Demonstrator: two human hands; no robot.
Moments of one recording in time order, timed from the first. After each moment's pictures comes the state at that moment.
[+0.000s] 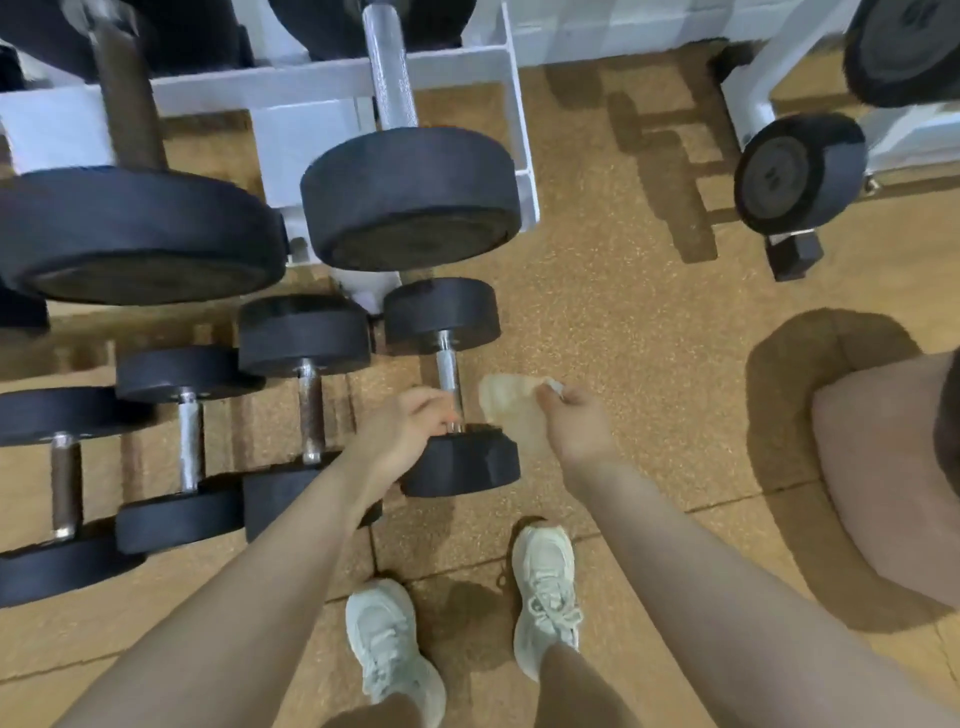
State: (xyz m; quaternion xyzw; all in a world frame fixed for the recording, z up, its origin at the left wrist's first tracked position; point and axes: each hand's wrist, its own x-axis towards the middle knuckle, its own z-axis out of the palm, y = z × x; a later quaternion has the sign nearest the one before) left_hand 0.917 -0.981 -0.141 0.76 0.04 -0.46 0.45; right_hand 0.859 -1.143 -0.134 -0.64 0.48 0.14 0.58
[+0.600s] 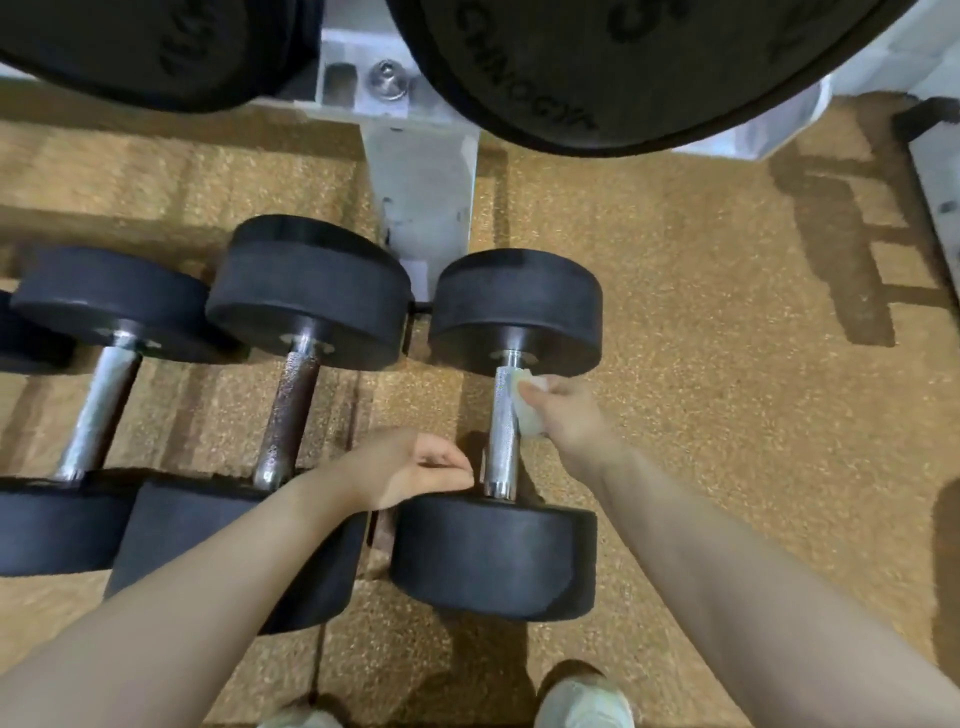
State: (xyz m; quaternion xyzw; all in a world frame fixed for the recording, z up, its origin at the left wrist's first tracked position) left_hand 0.940 -0.936 -0.360 0.80 -0.14 -0.47 0.34; right_hand 0.944 -1.127 -0.391 -0.70 0.33 0.20 0.60
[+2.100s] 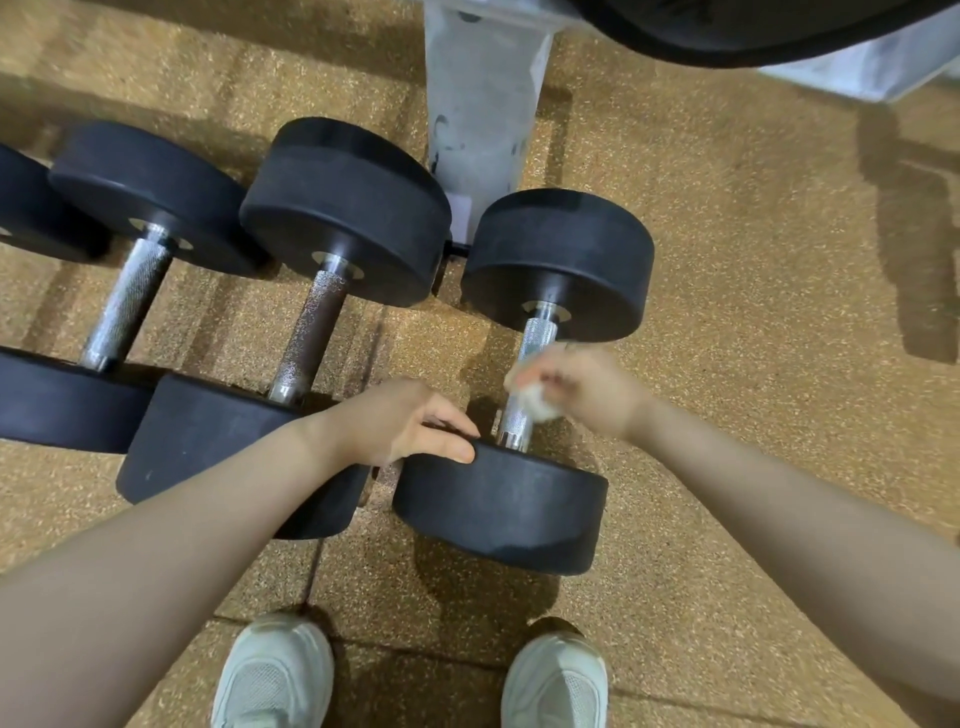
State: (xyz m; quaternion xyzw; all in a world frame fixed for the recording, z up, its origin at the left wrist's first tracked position) left_hand 0.921 -0.922 -0.373 0.80 -0.14 -0.45 0.36; right_hand 0.947 -1.151 -0.387 -0.89 -0.20 0.26 0.32
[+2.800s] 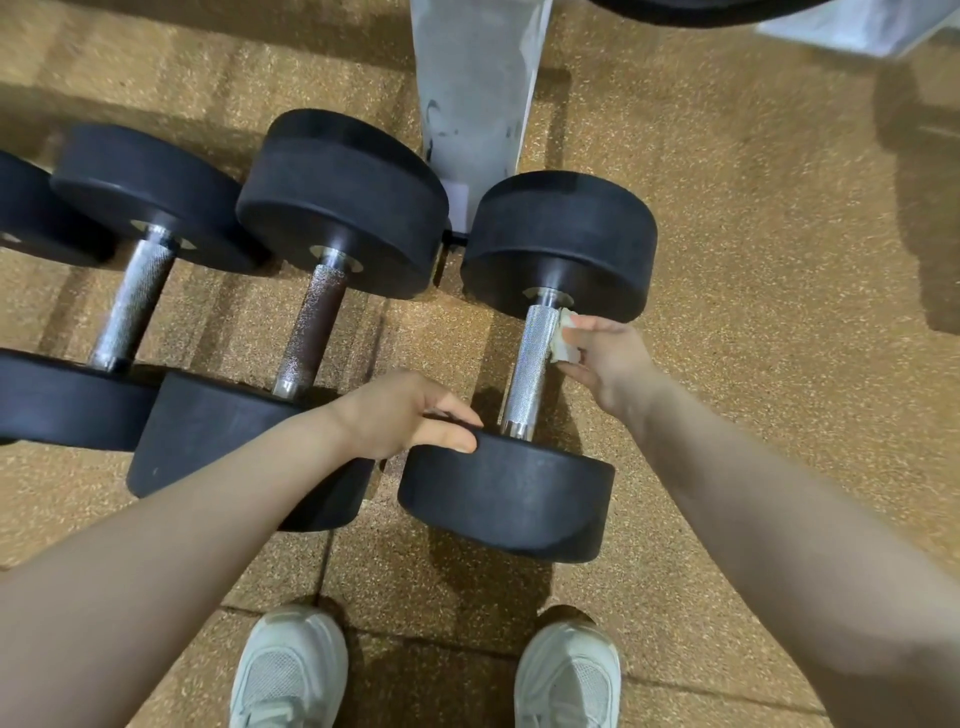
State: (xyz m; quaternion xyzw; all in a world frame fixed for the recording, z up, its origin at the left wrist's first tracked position) left_hand 0.918 -0.926 -0.374 0.81 -0.12 -0.44 0.37; right_hand 0.960 -1.148 -0.415 -0.61 0.38 0.21 0.67
